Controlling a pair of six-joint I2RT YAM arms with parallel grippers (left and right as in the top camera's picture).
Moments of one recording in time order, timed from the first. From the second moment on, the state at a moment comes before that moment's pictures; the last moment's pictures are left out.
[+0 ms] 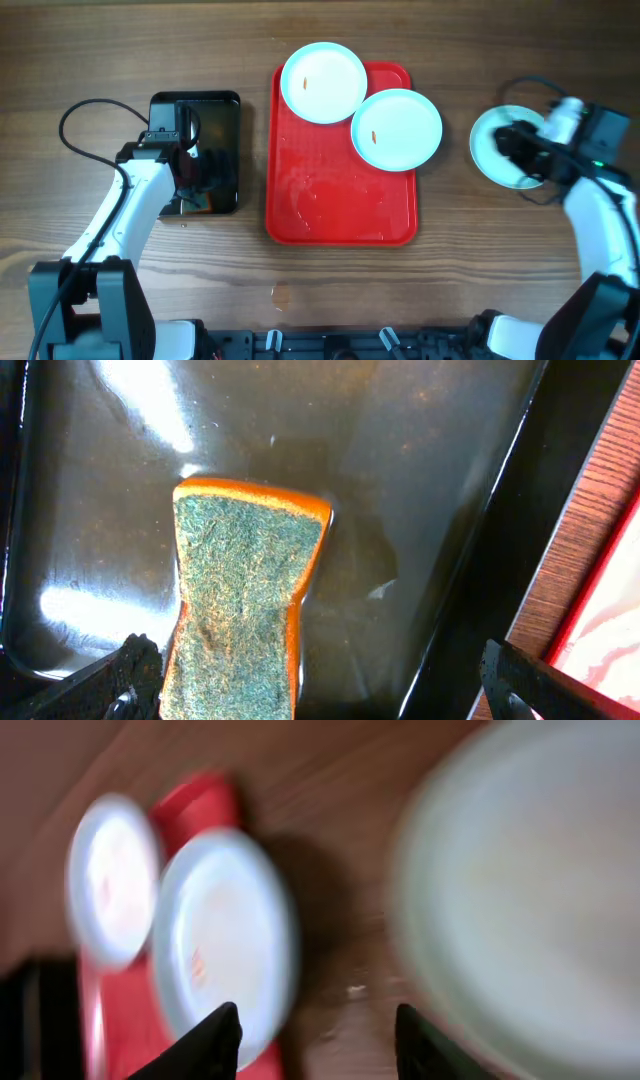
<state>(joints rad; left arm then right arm) 0.00 1.57 0.96 -0.71 0.01 -0.32 -0.30 1.45 0.90 -0.42 -0.51 0.24</state>
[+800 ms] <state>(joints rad) 0.00 1.57 0.96 -0.71 0.01 -0.32 0.09 1.73 0.90 -0.14 0.03 0.13</state>
